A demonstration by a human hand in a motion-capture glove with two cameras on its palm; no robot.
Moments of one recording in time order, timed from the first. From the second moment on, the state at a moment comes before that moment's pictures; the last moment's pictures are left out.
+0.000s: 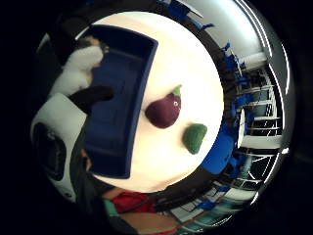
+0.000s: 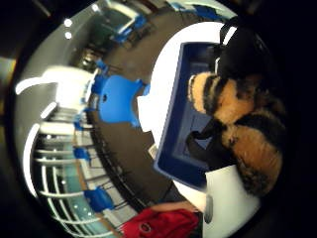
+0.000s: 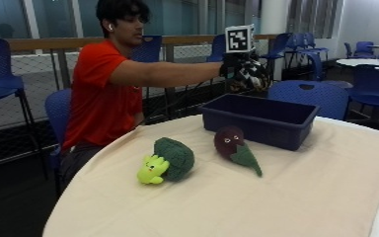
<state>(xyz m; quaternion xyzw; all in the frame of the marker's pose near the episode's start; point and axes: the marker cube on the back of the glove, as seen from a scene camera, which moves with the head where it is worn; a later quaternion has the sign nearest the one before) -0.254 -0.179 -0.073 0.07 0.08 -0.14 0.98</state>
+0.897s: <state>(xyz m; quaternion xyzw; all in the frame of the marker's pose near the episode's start) -0.065 -0.214 -0.044 0.01 0.02 -0.03 1.00</state>
